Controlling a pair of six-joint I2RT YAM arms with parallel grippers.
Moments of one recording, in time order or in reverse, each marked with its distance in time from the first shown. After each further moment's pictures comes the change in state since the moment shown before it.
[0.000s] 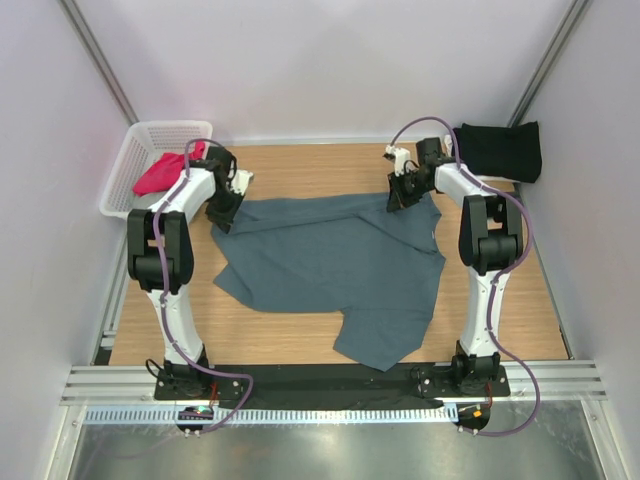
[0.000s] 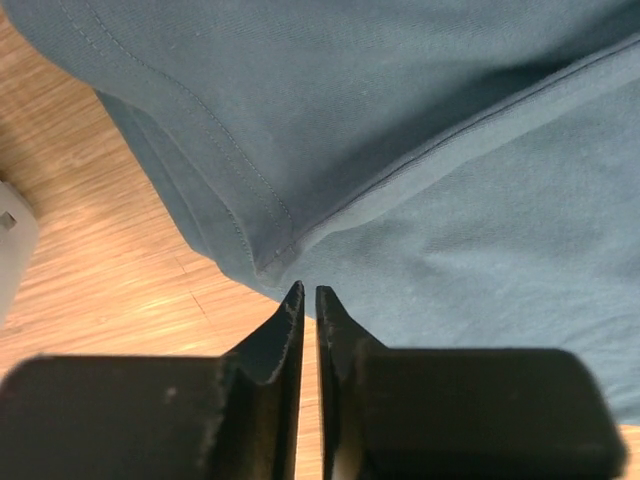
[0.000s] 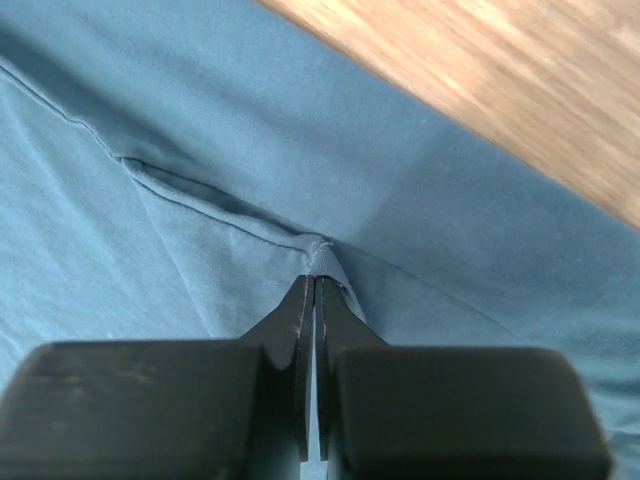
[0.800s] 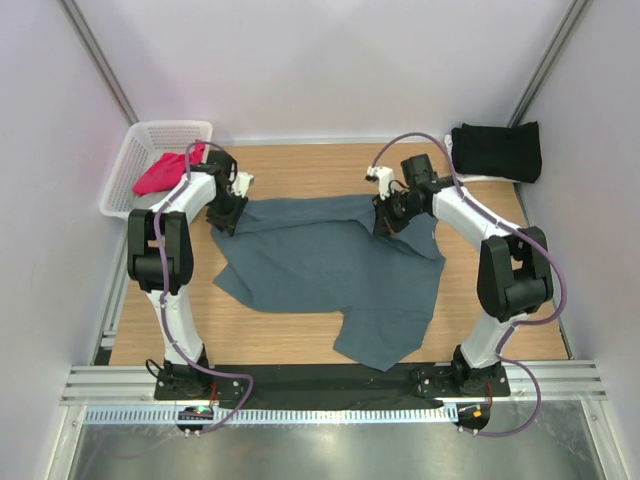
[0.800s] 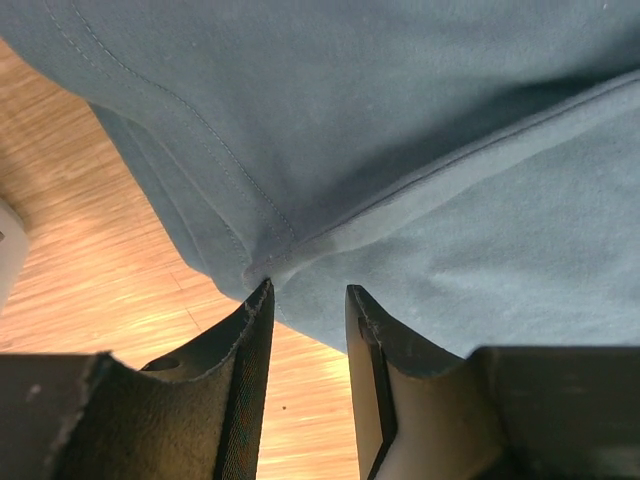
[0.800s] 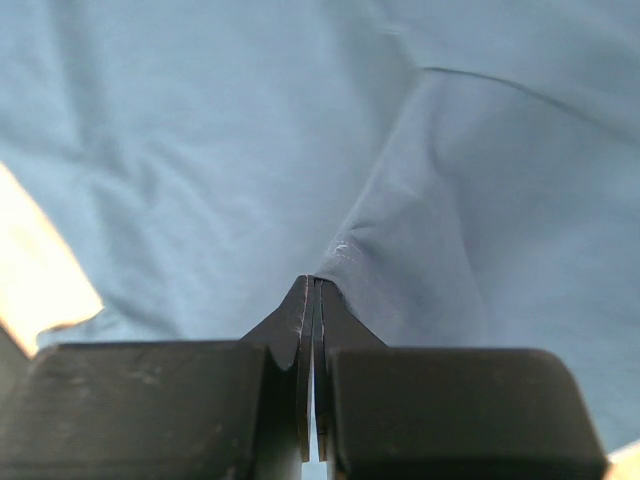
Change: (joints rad) left arm 0.000 -0.005 -0.053 0.068 -0.004 -0.006; right arm 0.146 -0.407 -0.351 -0.031 -0.015 0.004
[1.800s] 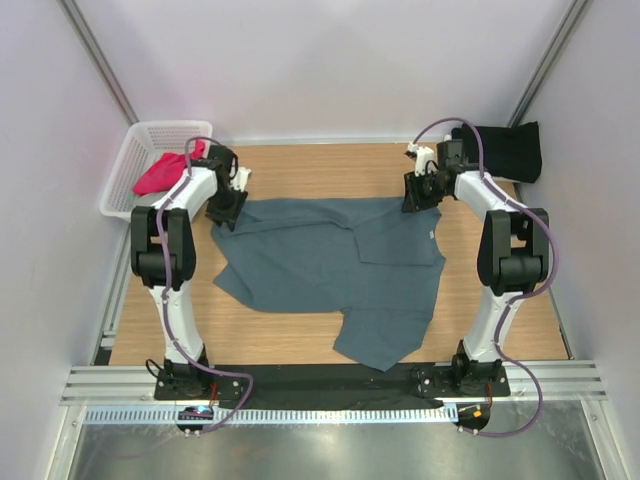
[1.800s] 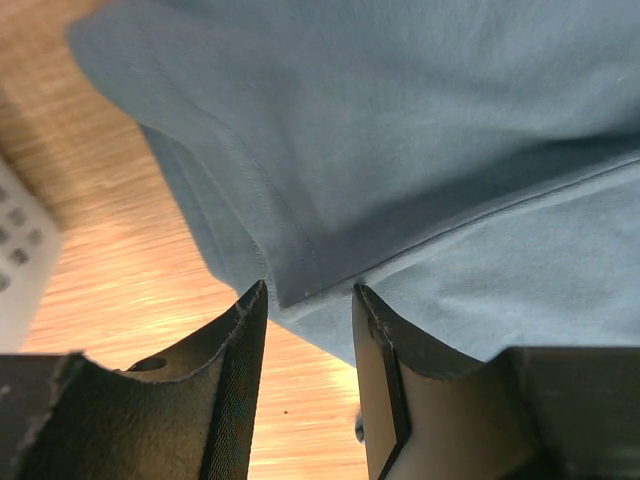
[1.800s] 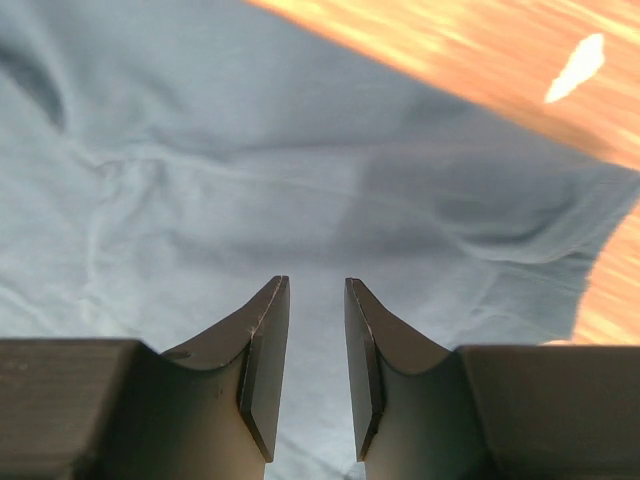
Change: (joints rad) left arm 0.000 0.036 0.081 -0.020 -0.039 -0.057; right arm -0.193 0.151 0.124 0.084 0.101 0.087
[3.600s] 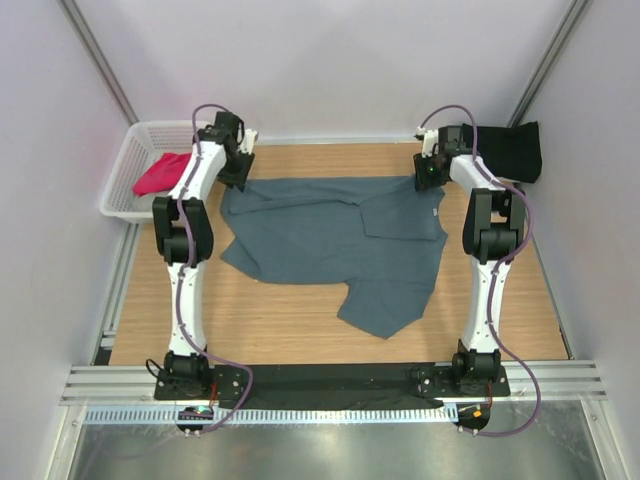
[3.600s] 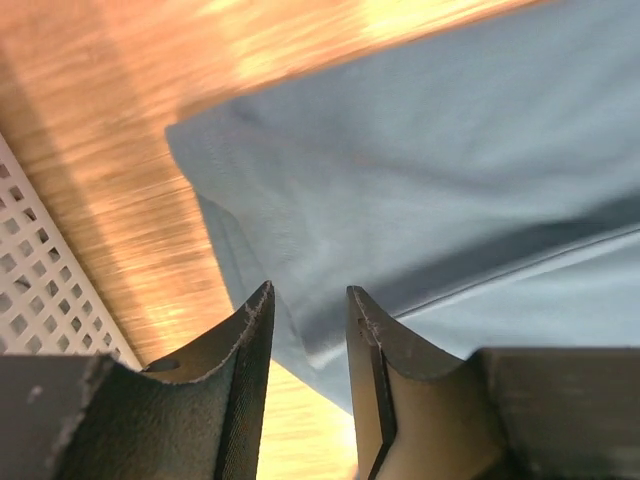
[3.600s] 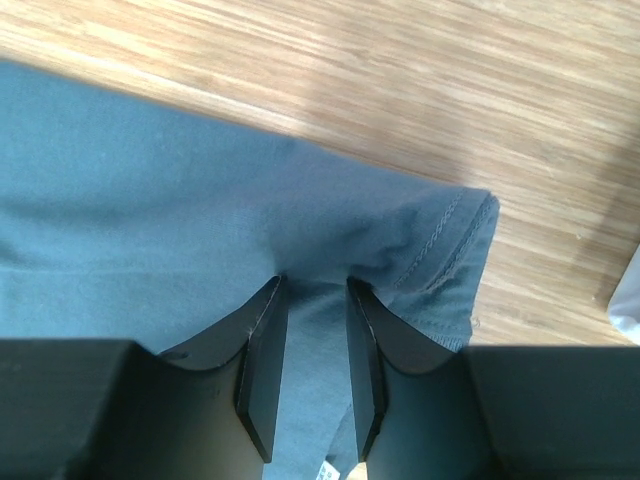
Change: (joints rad) left arm -0.010 0.364 0.633 -0.118 0.027 -0.027; right arm -0.075 0.410 0.443 0.041 0.222 0.005
